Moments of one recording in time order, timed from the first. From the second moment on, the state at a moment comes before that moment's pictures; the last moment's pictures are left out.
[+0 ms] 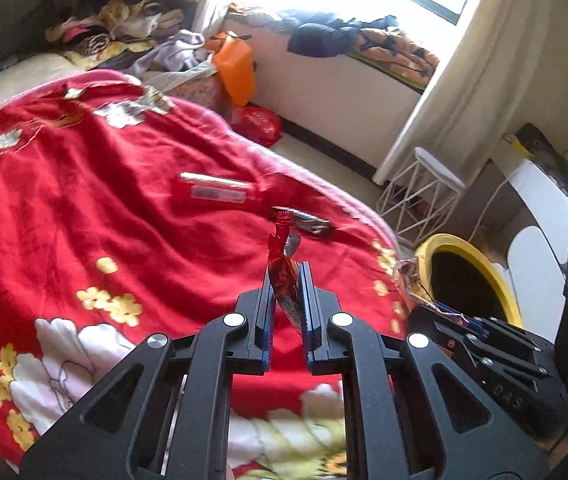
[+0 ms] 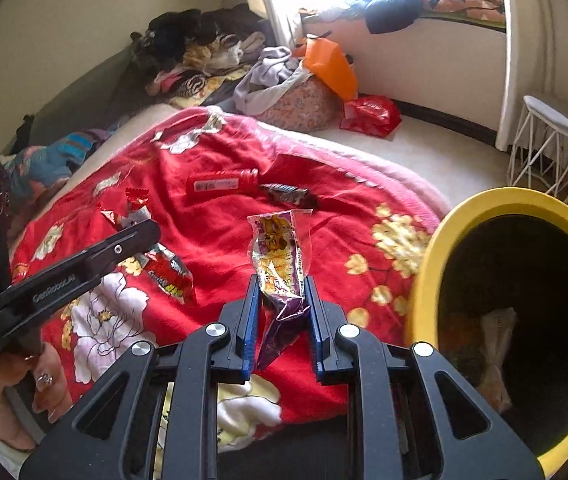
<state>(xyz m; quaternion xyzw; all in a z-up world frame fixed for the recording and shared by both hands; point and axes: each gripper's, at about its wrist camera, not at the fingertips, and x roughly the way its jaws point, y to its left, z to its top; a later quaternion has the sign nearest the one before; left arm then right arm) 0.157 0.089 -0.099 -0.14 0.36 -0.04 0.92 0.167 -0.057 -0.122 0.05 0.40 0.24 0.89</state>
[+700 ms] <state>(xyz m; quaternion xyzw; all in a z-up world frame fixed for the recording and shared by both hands) 0.149 0.015 -0.078 -0.10 0.33 -0.12 0.93 0.161 -0.152 -0.102 0.08 0.36 0.14 0.92</state>
